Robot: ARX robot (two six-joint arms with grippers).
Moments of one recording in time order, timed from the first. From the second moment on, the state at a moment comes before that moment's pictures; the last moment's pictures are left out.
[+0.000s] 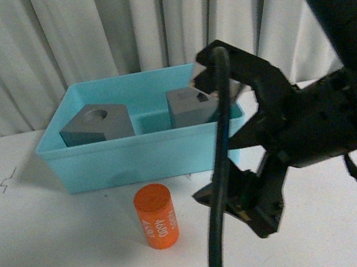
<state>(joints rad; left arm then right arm) 0.00 0.01 0.01 0.00 0.00 -0.01 0.37 1.85 0.98 0.09 -0.51 -0.44</state>
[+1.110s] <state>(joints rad) 0.00 0.01 0.01 0.00 0.00 -0.01 0.58 2.19 1.29 0.05 -0.34 -0.47</state>
